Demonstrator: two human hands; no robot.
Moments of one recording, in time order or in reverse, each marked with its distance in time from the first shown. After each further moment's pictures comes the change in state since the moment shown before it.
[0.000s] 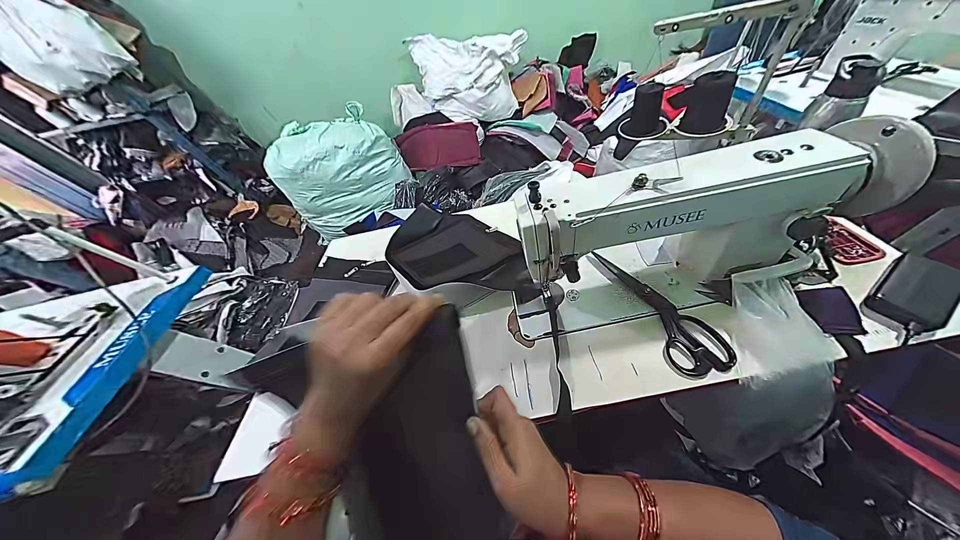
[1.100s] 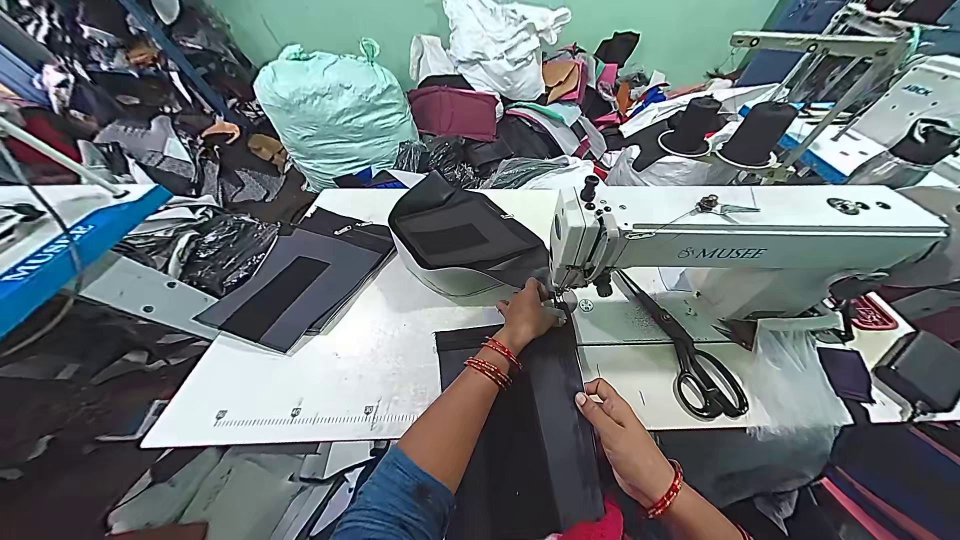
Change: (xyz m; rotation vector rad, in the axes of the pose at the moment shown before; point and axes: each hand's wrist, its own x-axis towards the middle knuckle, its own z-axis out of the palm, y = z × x) left_hand 0.031 0.063 0.206 -0.686 -0.911 -1.078; right_hand -0.014 0.057 -0.099 0.197 0.250 0.641
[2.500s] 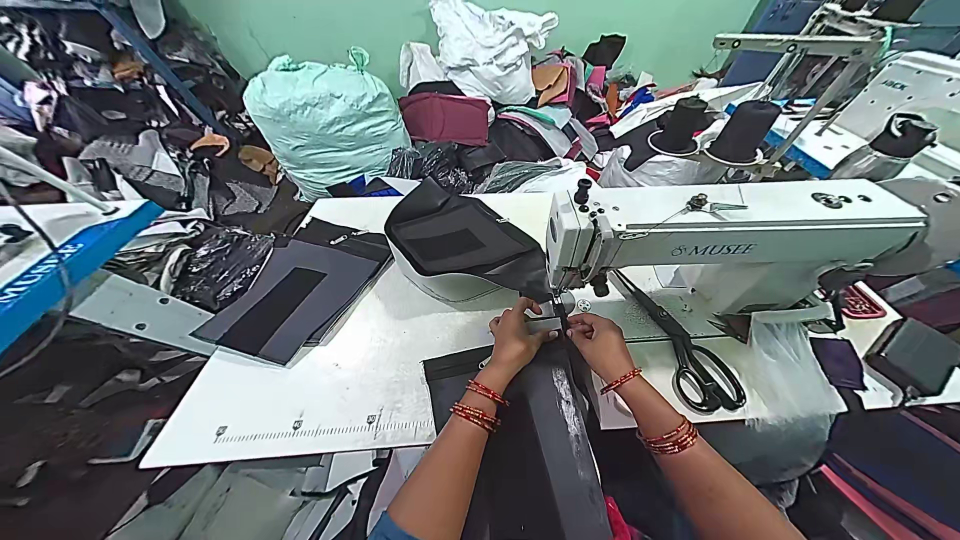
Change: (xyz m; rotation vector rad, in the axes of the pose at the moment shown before) left_hand -0.027 -0.041 0.016 -0.187 0.130 0.206; right_hand 0.105 -0.038 -0.010 -0.730 0.187 -0.132
